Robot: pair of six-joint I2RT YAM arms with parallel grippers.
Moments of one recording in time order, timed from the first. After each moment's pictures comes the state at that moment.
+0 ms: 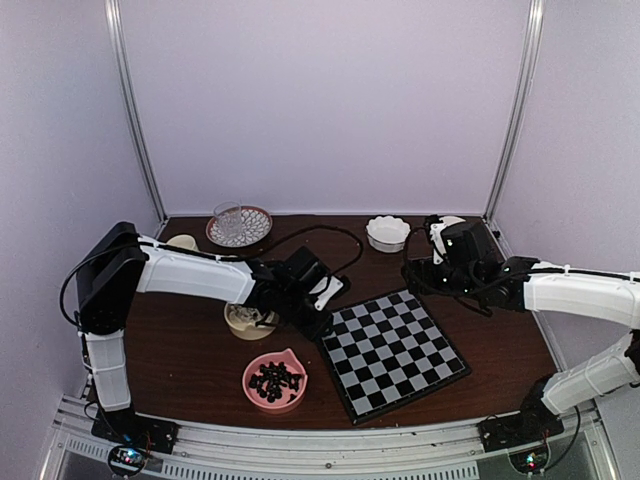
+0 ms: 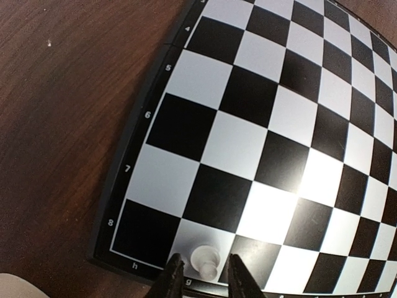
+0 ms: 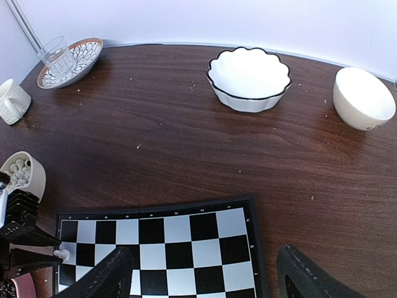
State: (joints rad) left arm -0.97 1.97 1.30 -0.33 0.08 -0.12; right arm 0.69 1.27 0.80 -0.14 0.29 0.35
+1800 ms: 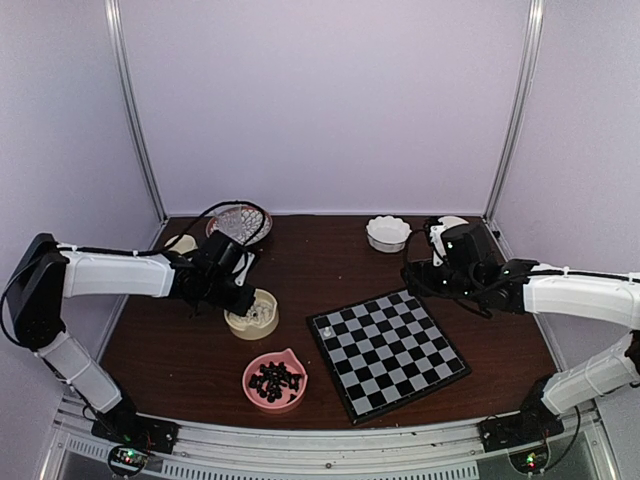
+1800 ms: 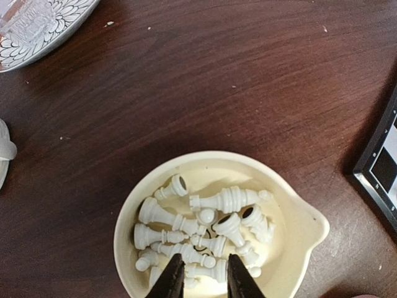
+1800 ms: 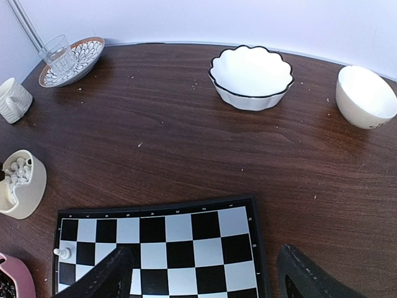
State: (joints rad) left arm -0.68 1.57 0.91 -0.29 -0.15 -0.20; right arm 0.70 1.26 0.78 -0.12 0.29 0.35
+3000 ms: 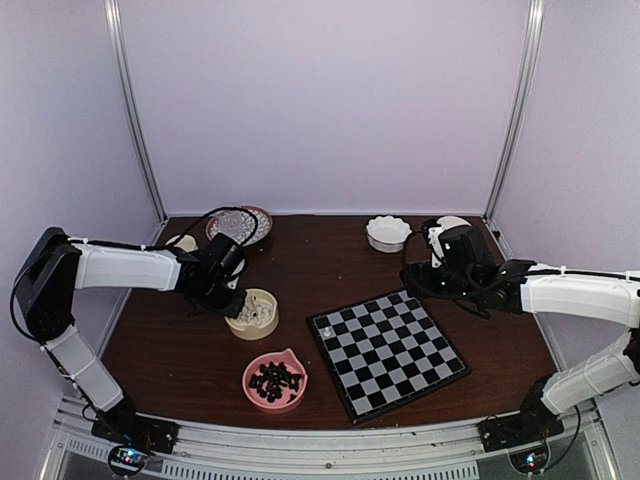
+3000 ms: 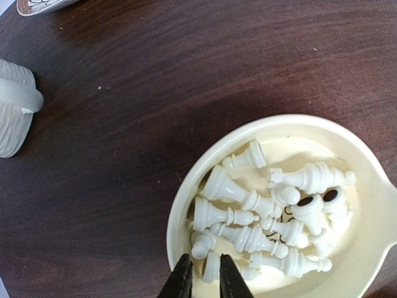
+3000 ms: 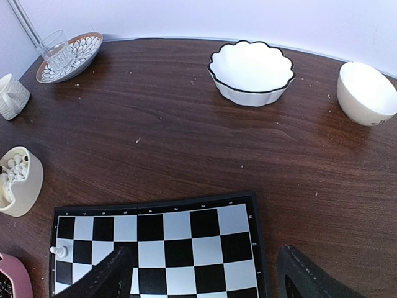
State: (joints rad) left arm -0.63 1.63 0.95 -0.42 -0.25 -0.24; right arm 0.70 1.28 0.78 -0.12 0.29 0.35
